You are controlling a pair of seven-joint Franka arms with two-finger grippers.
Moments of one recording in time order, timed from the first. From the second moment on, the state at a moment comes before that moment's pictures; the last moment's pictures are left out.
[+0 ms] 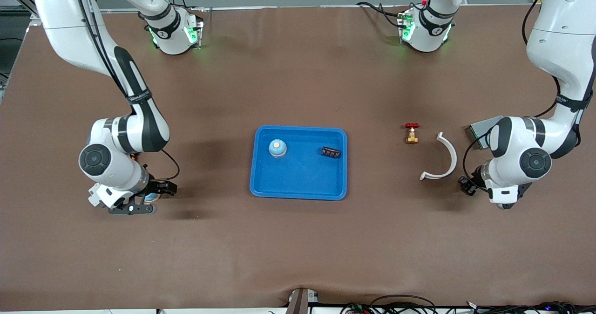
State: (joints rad) left arm 0.29 0.65 -0.25 -1.80 0.33 2.32 -0.94; right arm 0.12 0.59 -0.05 -1.76 -0.04 2.39 0.06
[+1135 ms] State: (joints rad) left arm 0.26 0.59 -0.48 -1.73 0.33 2.33 -1.24; right arm 0.05 0.65 -0.04 -1.84 -0.04 2.58 -0.12
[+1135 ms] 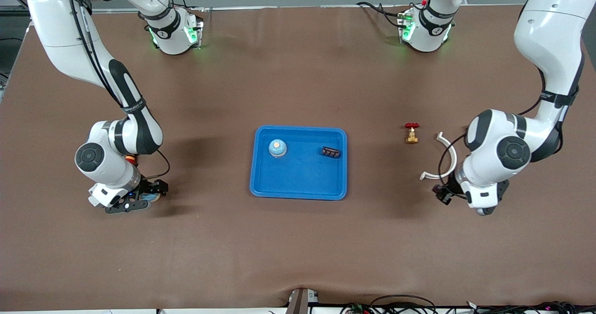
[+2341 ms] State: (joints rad) left arm -0.33 0.80 -0.33 -1.43 0.33 2.33 -1.98; right arm 0.06 0.65 -0.02 -1.83 -0.04 2.56 -0.05
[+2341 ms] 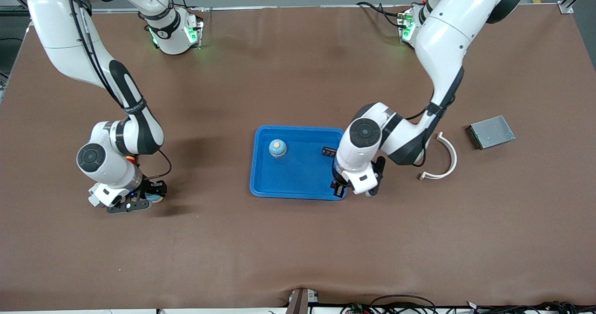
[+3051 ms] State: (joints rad) left arm -0.39 0.85 -0.32 -1.43 0.33 2.21 -2.02; right arm 0.32 0.62 0.03 -1.72 -0.04 2.34 0.54
